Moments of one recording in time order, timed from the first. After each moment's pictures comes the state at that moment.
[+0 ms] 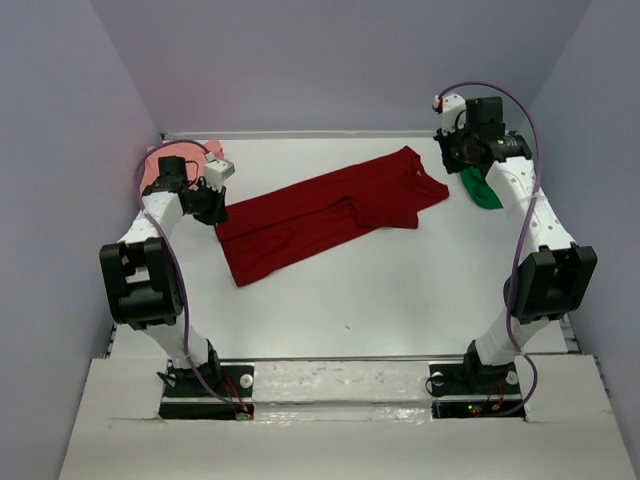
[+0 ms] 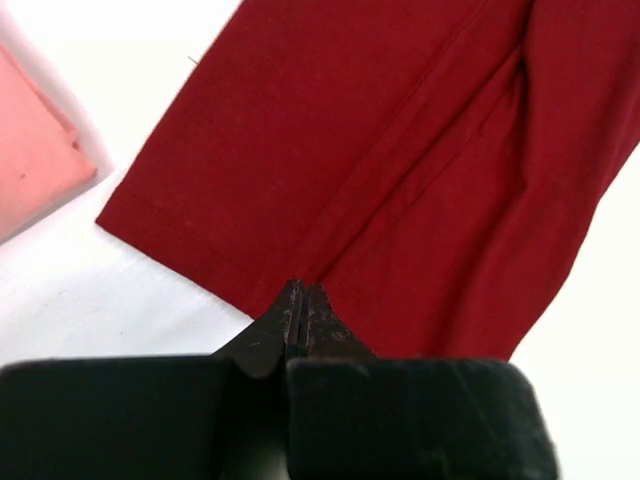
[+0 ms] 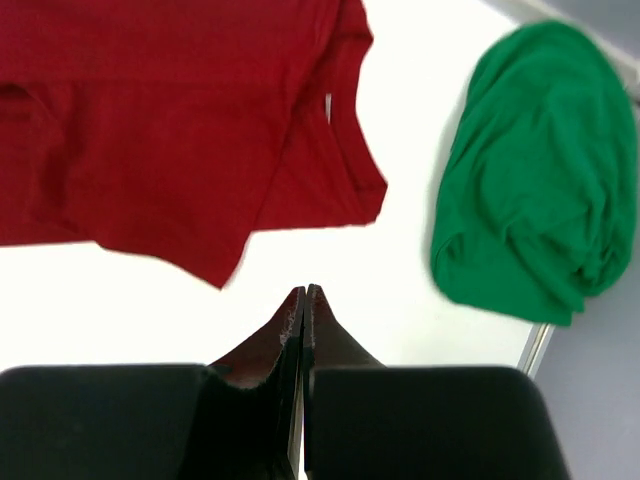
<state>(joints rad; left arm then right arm) 0.14 1.65 1.21 -0.56 0.56 0.51 0.10 1.69 1.72 -0.72 -0.09 -0.33</state>
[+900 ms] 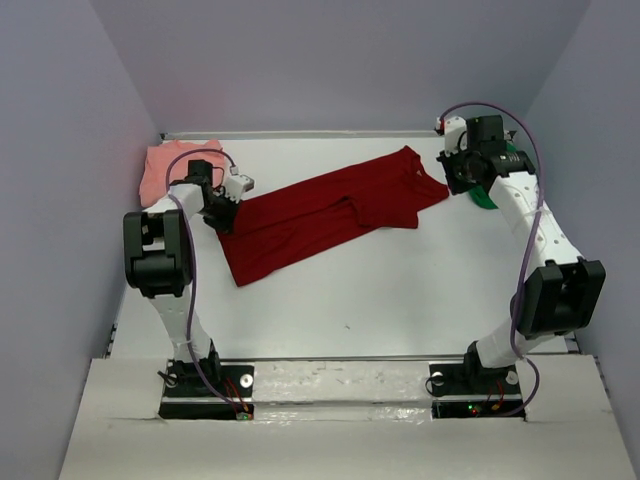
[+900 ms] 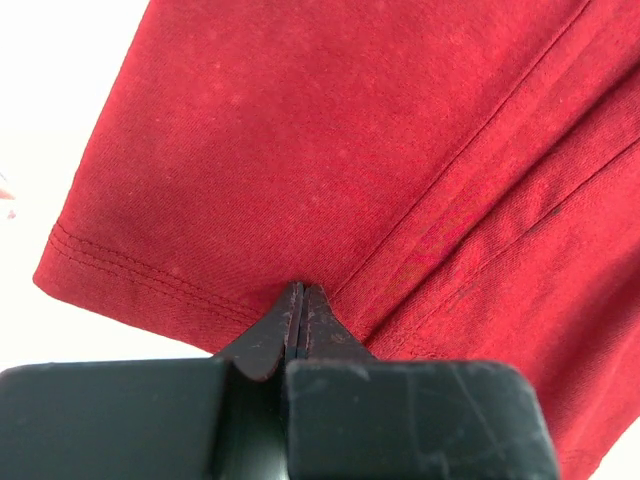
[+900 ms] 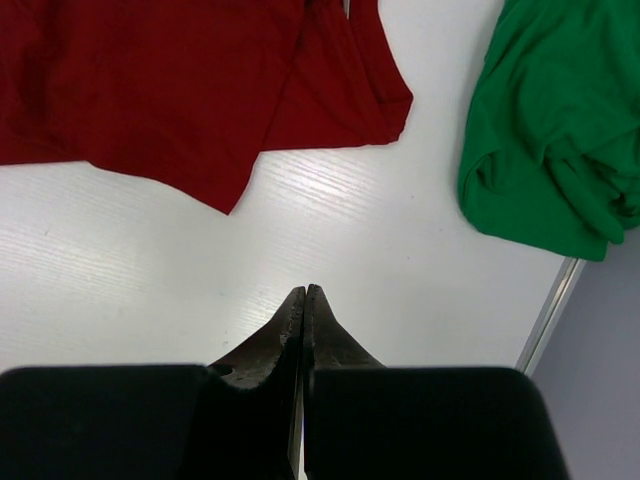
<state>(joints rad) 0.05 1.93 1.30 -0.58 0.33 0.60 0.10 1.58 1.54 -0.78 -0.05 -0.32</state>
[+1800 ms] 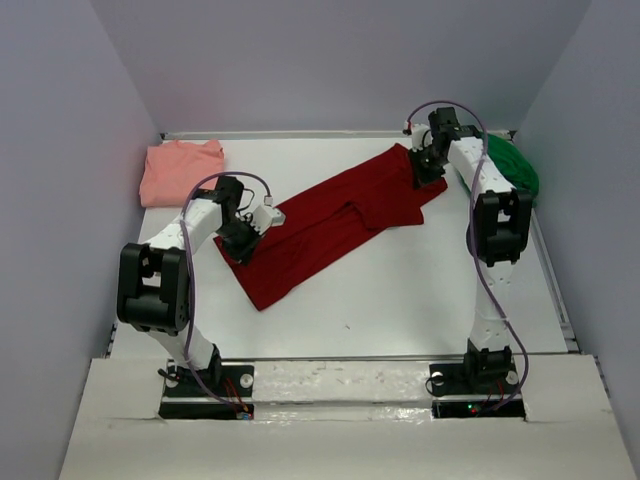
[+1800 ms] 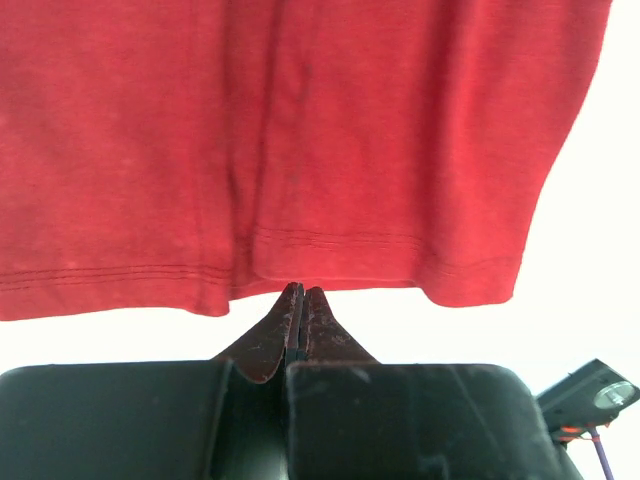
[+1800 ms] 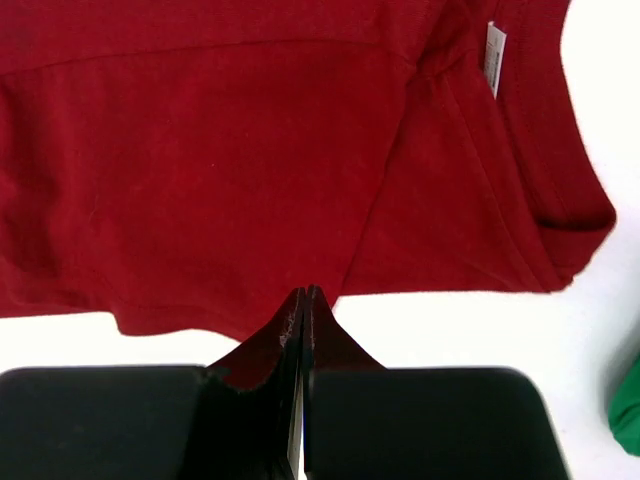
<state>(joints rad) -0.17 1.63 1.13 -0.91 0.30 0.69 0.10 2.26 2.08 -0.94 -0.25 -0.29</state>
